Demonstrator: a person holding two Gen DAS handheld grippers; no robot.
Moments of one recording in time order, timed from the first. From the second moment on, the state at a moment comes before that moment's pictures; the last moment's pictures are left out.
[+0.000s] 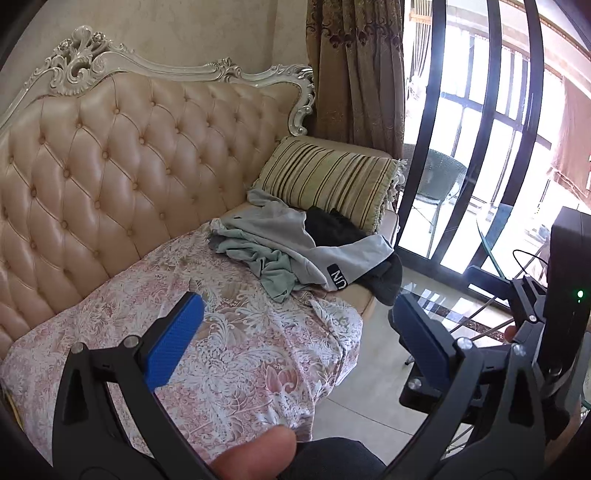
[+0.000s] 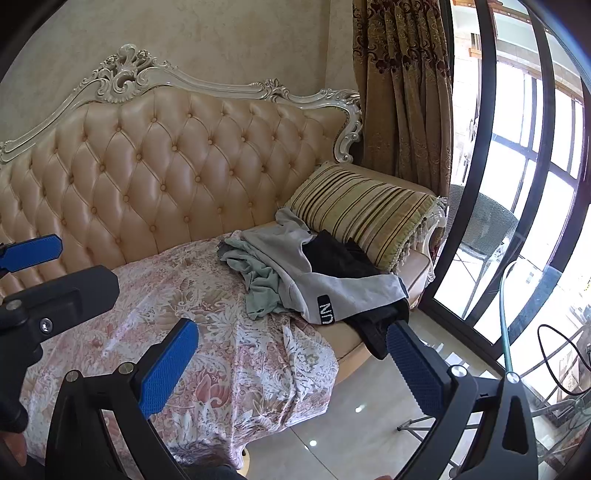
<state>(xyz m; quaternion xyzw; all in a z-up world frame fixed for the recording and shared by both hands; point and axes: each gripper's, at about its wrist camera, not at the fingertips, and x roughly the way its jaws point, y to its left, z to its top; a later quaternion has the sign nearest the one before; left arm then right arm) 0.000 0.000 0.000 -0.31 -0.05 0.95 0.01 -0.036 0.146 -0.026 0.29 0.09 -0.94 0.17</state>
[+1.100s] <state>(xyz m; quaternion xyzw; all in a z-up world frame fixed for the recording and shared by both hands) -0.003 -0.023 -0.019 -0.31 -0.07 0.95 0.03 -0.049 0.150 -0.050 0.31 0.08 -0.93 0.16</state>
